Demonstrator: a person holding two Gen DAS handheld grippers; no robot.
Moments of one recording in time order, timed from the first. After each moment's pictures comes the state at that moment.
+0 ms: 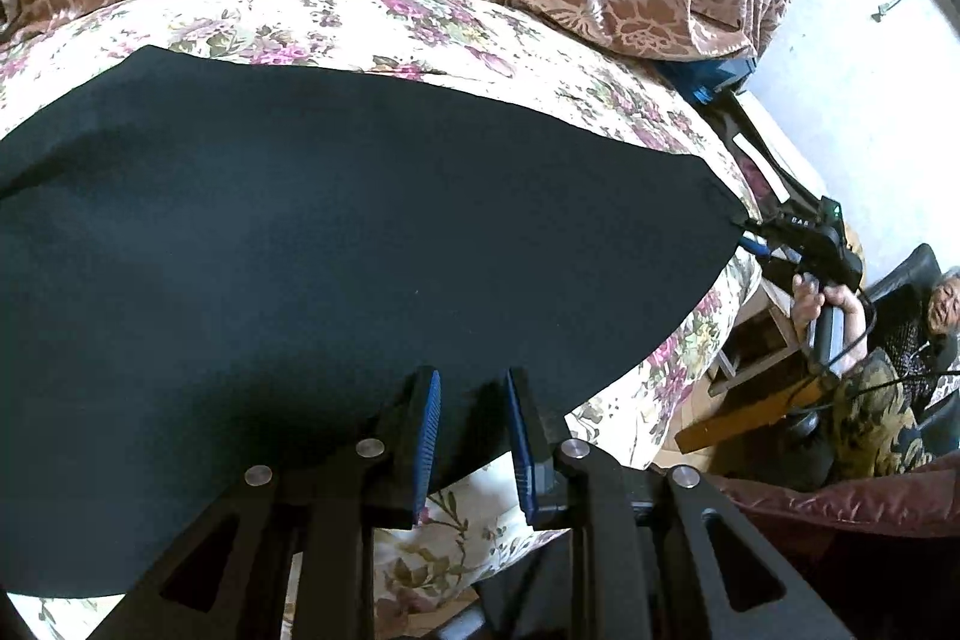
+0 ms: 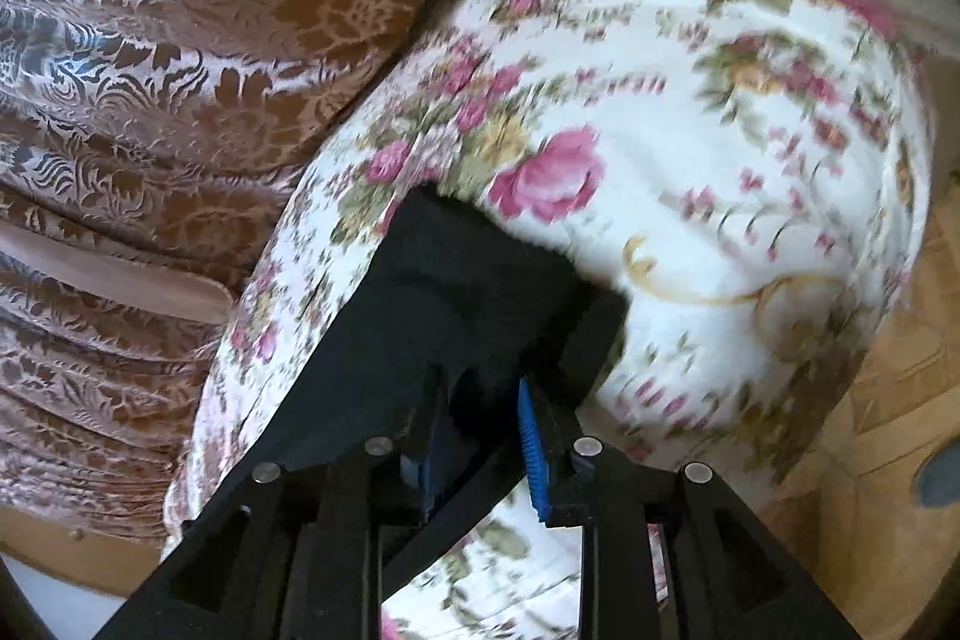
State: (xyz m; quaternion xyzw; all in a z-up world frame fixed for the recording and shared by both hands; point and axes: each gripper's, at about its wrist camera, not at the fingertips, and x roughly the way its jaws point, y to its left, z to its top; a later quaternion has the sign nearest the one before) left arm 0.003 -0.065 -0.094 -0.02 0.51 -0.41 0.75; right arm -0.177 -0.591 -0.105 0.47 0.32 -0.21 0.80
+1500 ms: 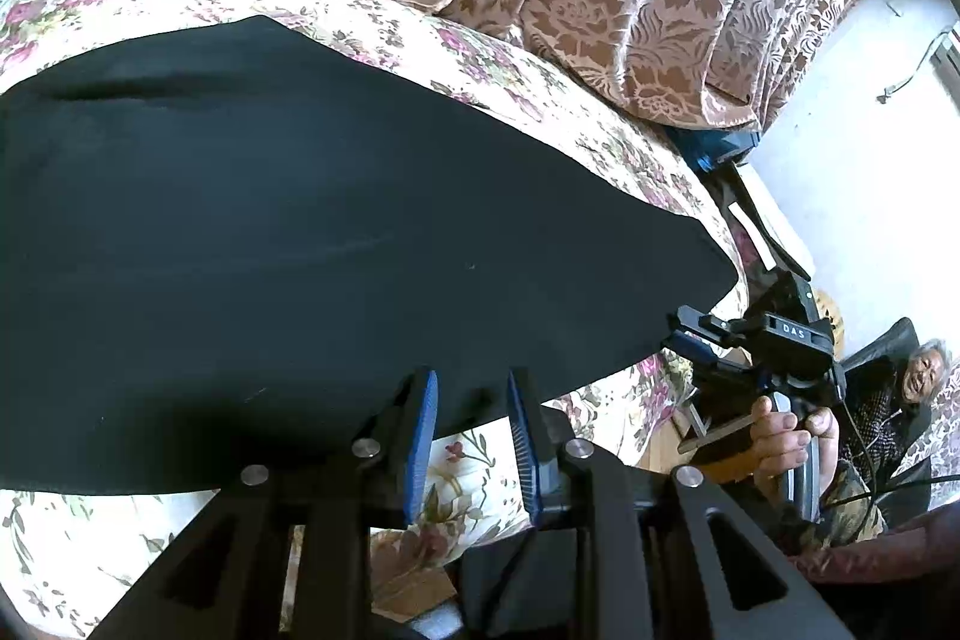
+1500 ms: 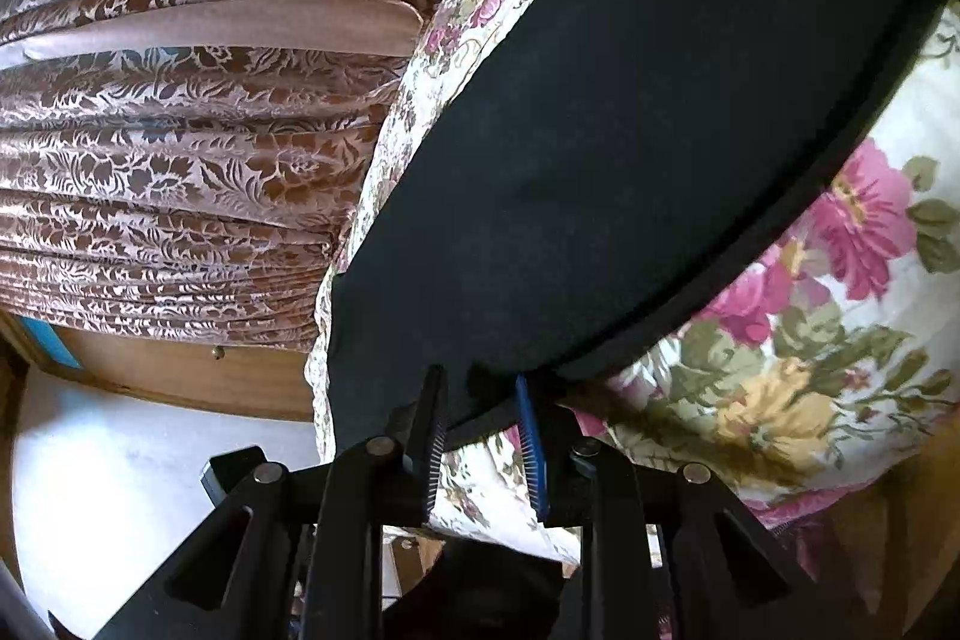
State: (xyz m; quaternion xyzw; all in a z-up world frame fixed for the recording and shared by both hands) left arm -0.011 -0.014 -0.095 -0.11 0.50 -0.39 0.77; right arm -0.131 -0.396 -0.139 0.54 0.38 0.09 0.74
